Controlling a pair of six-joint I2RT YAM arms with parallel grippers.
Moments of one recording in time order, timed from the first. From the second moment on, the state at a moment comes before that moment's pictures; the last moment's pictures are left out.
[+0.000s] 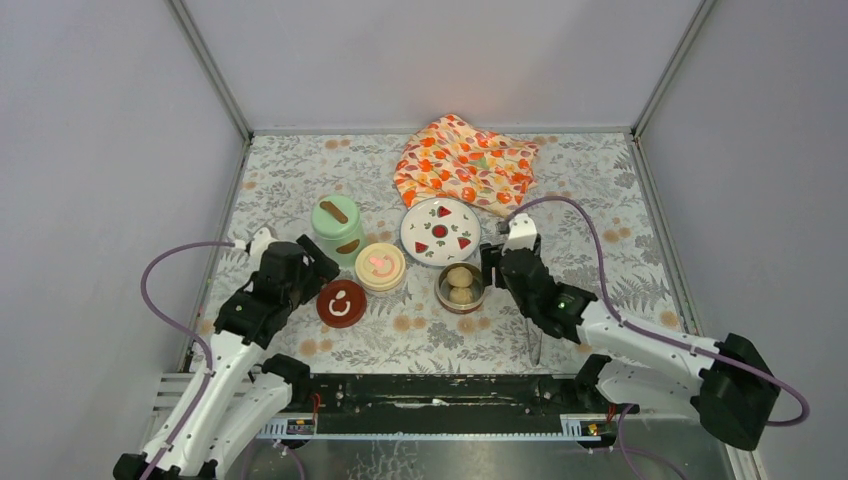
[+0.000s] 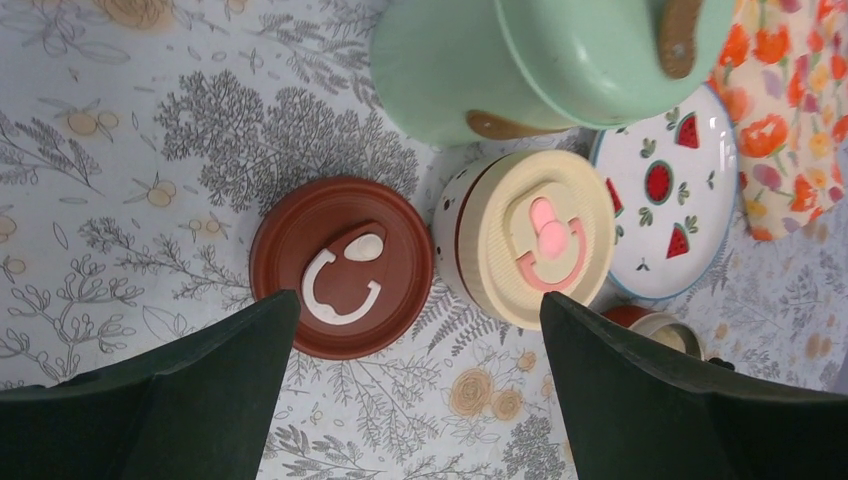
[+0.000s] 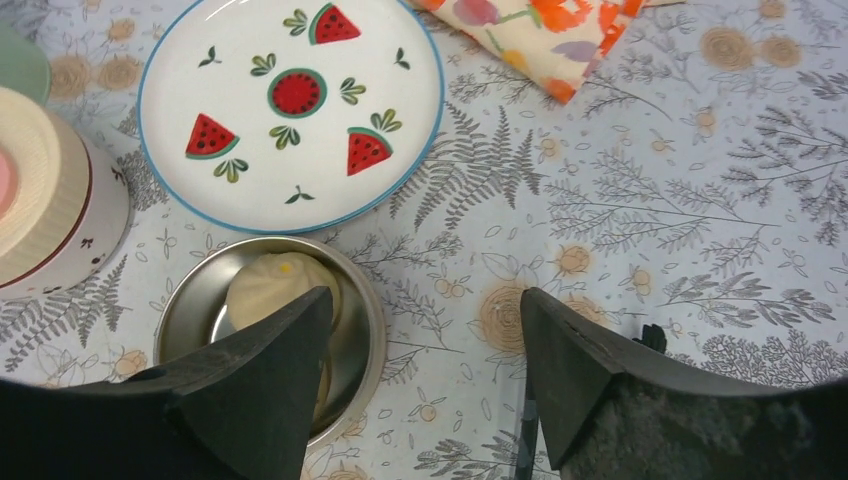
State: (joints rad) left arm -0.33 0.66 0.69 -0.78 -0.29 -0.89; right arm 0.88 1.08 0.60 -0.08 0.57 0.31
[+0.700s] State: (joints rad) left arm -0.31 0.88 0.47 -0.76 -0.27 -1.15; right arm 0.88 0.84 0.33 0.15 0.81 0.34
